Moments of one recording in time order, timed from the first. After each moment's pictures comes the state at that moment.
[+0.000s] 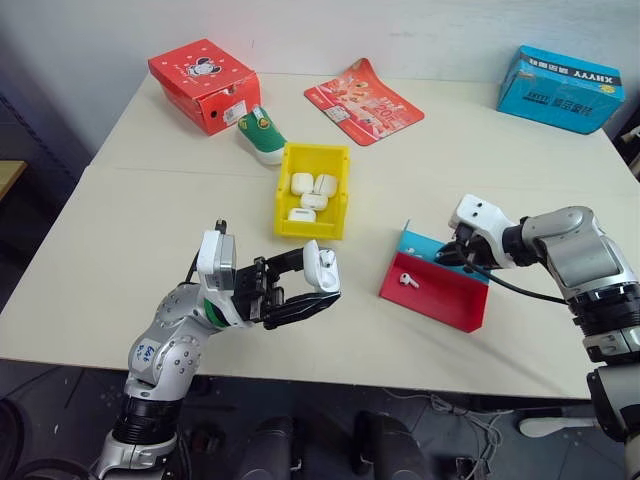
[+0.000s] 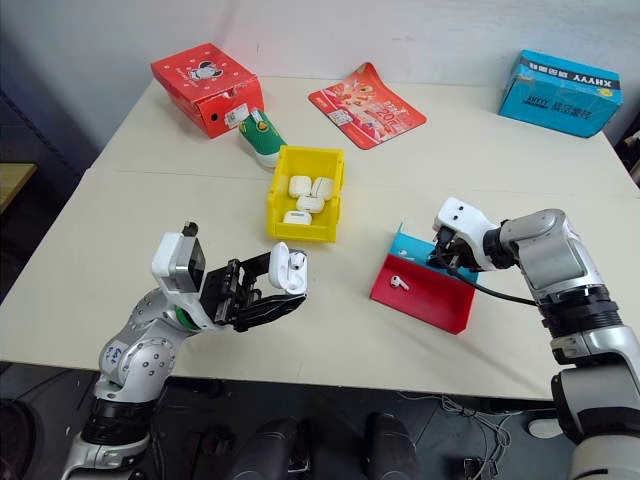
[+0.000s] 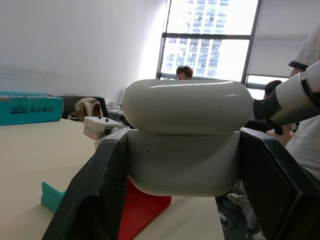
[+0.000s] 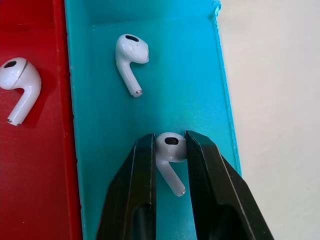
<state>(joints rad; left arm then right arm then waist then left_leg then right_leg) -0.28 0.35 0.00 -0.28 -0.77 0.31 -1.04 -0.78 -0.83 0.22 0.38 0.04 0.54 1.18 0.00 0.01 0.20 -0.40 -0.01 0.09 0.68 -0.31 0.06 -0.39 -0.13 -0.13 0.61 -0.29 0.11</state>
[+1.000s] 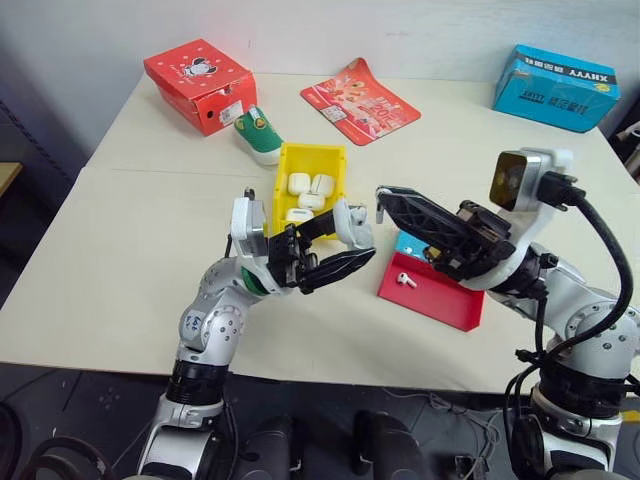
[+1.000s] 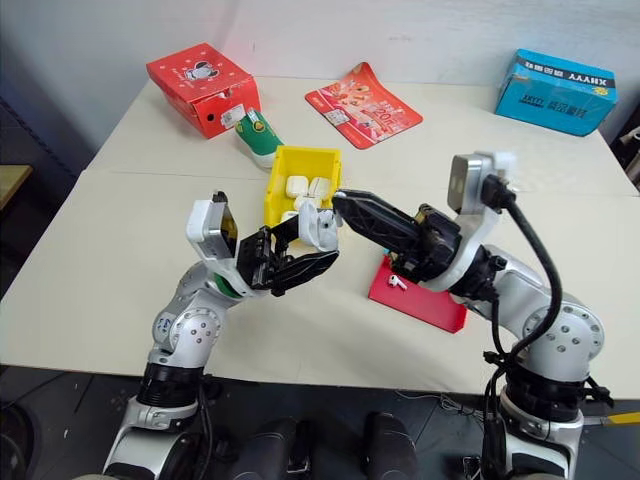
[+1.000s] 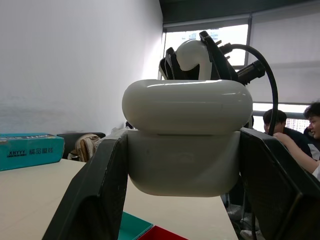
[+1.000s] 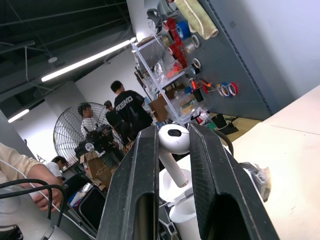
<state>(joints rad) -0.46 0.15 -0.03 -0.11 -0.70 0.23 -1.01 -0.48 -0.40 -0.30 -0.45 1.50 0.98 0.47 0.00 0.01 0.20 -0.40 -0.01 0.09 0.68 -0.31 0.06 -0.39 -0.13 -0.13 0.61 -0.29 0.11</state>
